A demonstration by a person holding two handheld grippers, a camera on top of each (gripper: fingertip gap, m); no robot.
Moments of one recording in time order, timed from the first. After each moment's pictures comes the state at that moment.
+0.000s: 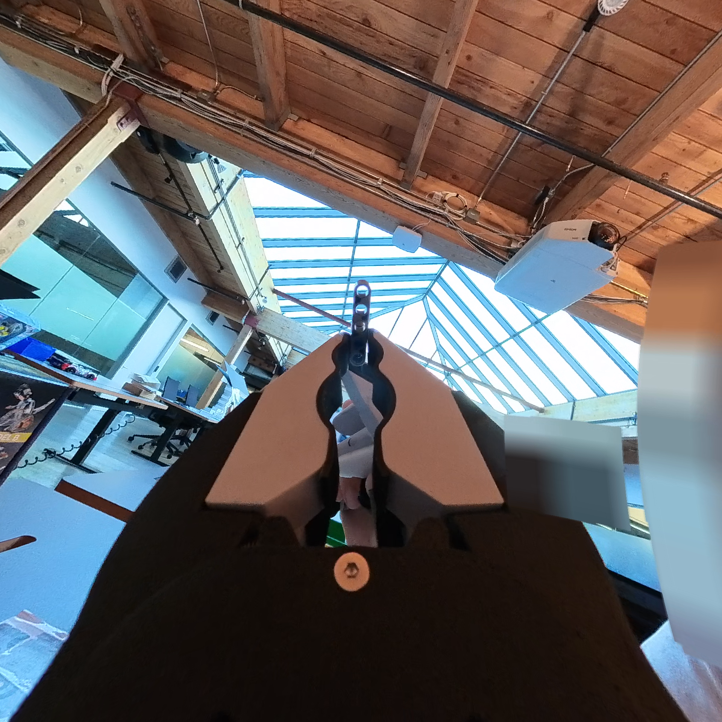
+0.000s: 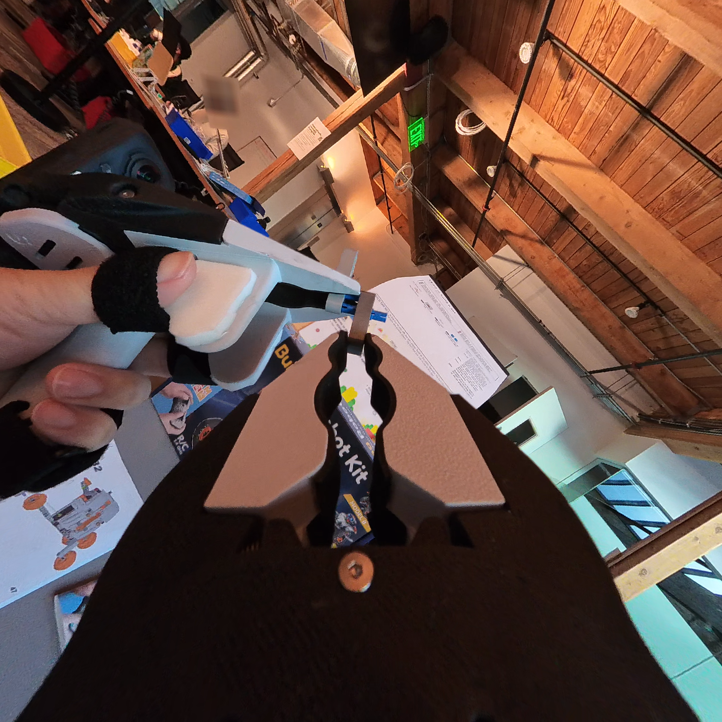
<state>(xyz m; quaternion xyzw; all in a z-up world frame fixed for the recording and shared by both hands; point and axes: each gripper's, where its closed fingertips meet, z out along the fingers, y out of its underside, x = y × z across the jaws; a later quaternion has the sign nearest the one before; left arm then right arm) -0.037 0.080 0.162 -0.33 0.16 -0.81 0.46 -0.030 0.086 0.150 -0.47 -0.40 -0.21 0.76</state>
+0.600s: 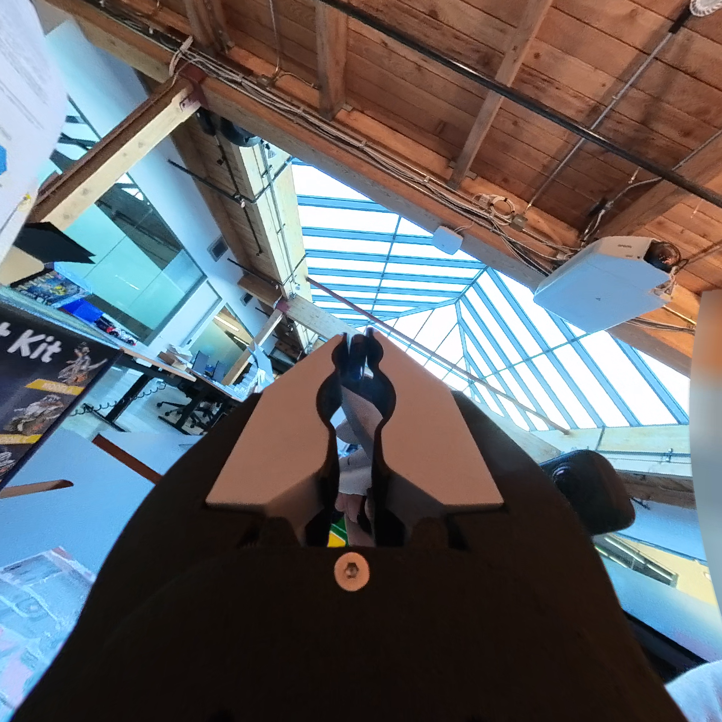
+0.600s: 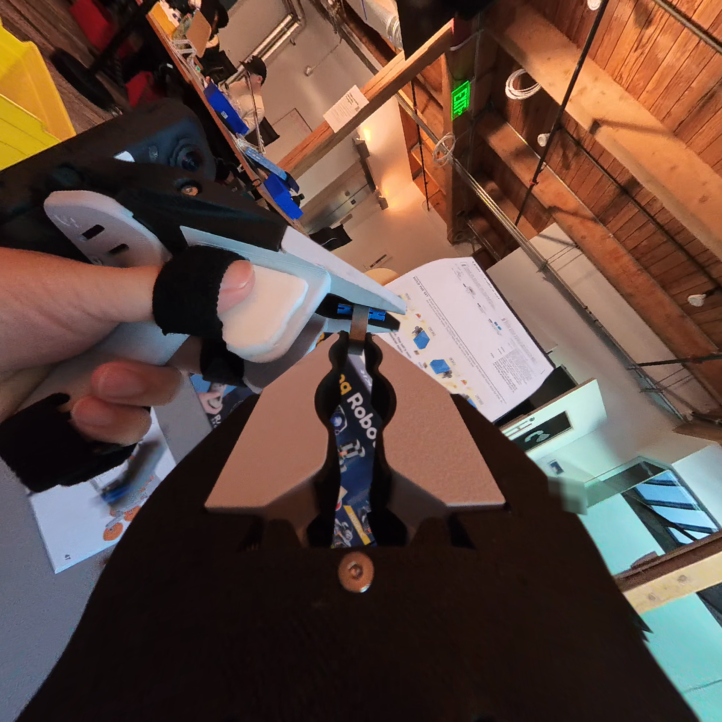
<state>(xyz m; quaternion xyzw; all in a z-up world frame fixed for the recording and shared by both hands) -0.030 0.098 0.150 -0.39 0.12 -0.80 0.45 -0.043 0.101 0.125 -0.50 -0.42 -0.19 0.73</state>
